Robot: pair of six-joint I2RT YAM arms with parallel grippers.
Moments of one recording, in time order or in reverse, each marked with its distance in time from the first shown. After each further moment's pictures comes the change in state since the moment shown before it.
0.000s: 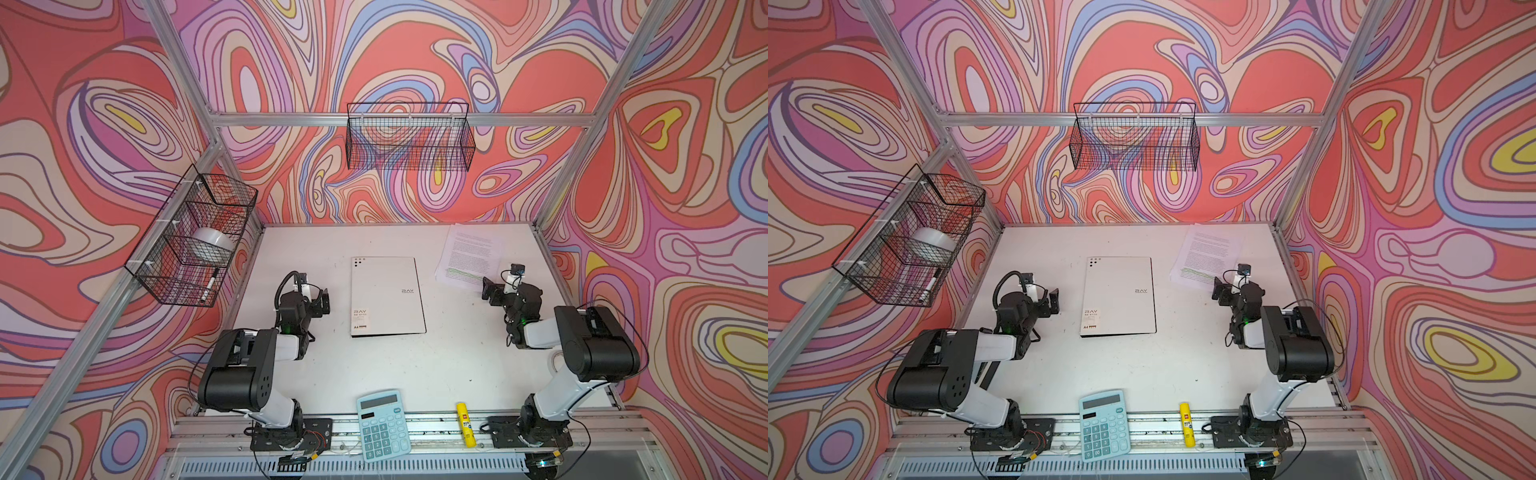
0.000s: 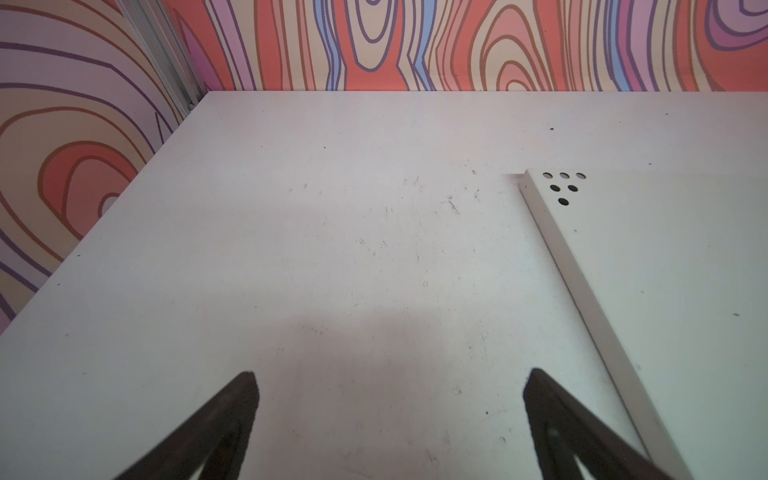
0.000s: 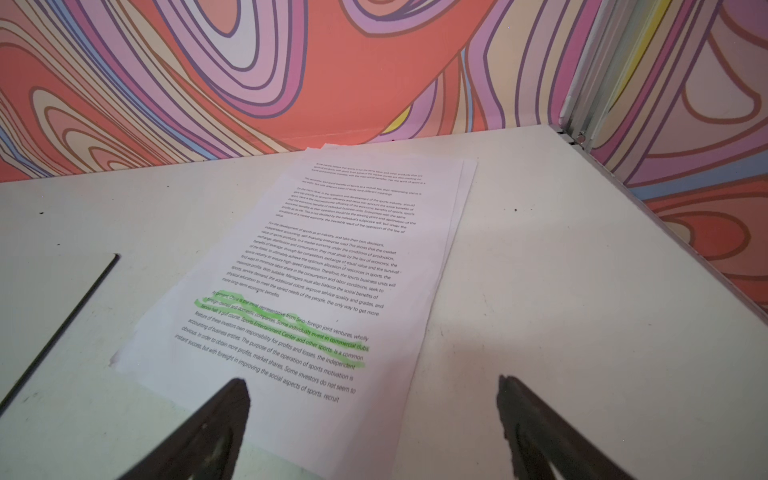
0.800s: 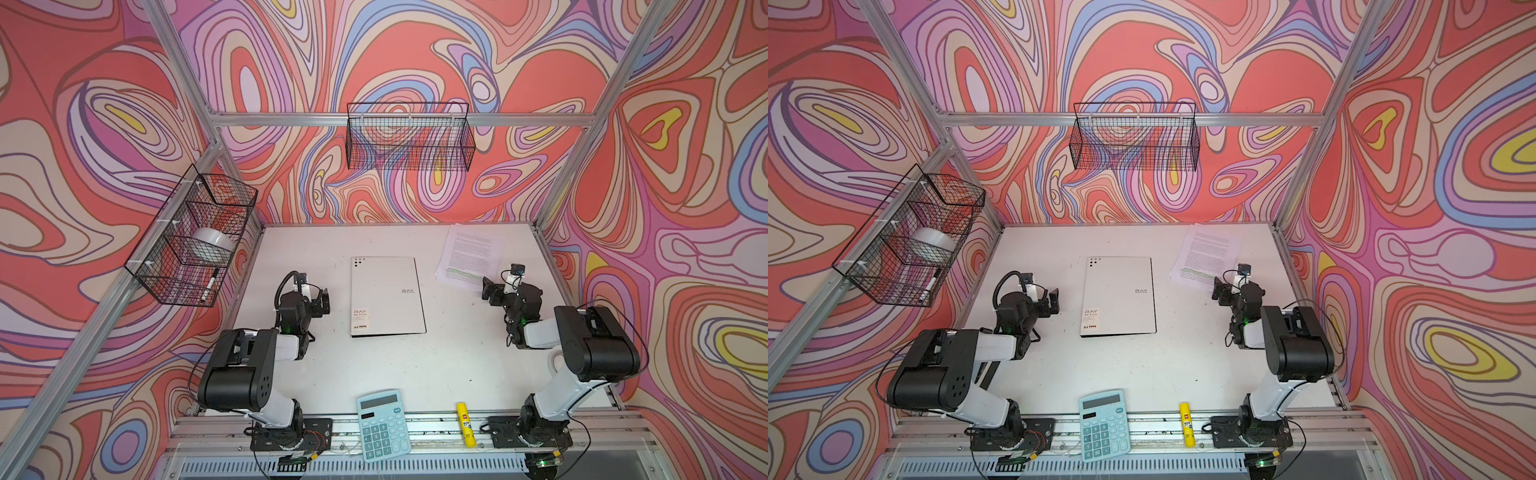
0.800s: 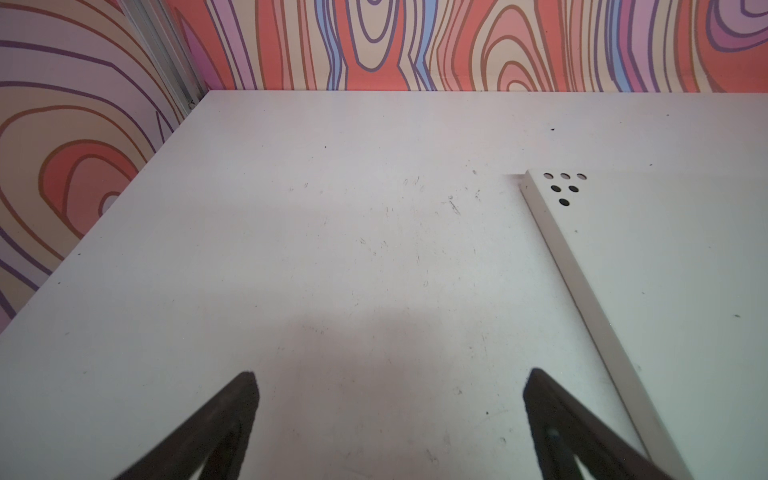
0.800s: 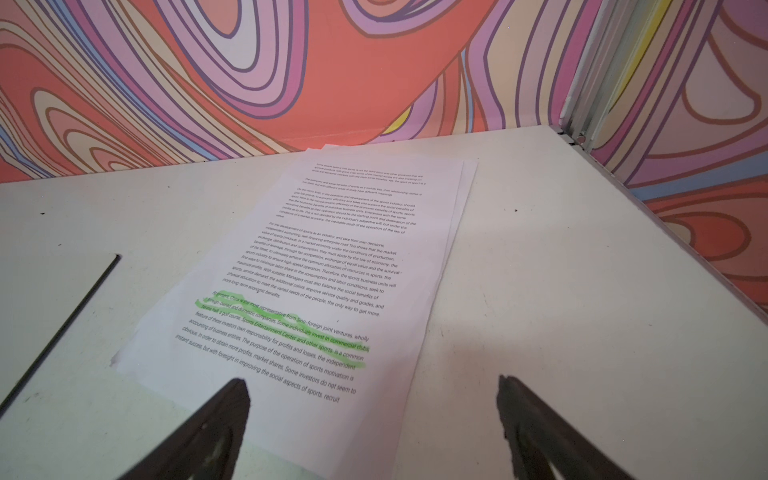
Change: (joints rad) left arm 0.000 0.000 0.000 -0.001 -0.017 -0.010; right arm -0.007 0.000 -0.005 0.008 -0.010 0.004
